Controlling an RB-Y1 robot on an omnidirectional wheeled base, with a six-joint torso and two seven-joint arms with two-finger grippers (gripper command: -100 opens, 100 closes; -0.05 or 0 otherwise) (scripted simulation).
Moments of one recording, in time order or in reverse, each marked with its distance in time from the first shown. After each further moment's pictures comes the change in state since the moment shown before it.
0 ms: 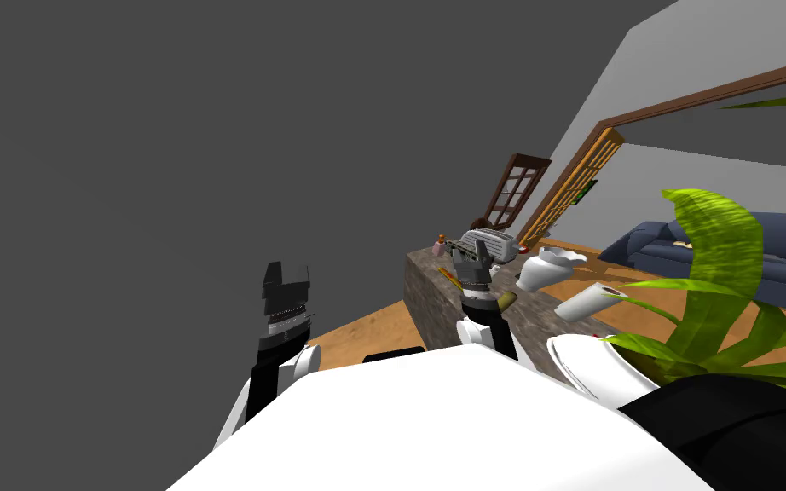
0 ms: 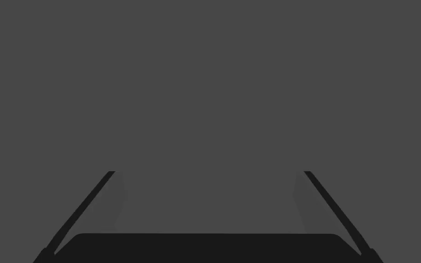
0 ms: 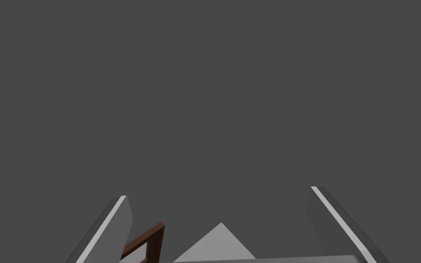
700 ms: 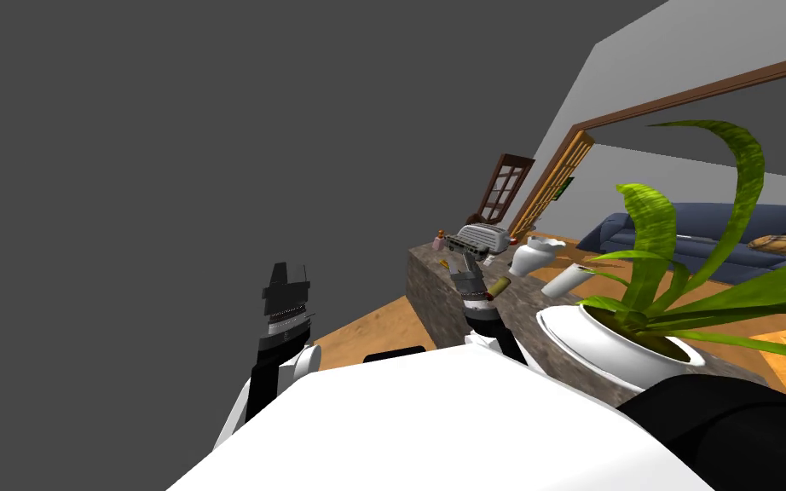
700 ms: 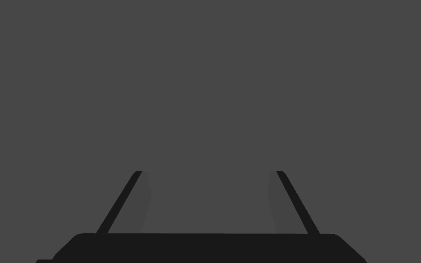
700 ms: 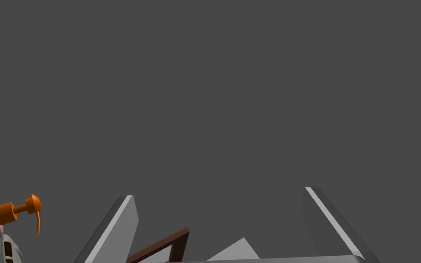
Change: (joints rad) left arm 0.000 0.000 0.000 0.000 0.000 0.000 0.000; right arm 0.091 -0.167 0.055 0.052 -0.077 -0.011 0.040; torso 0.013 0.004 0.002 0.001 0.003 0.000
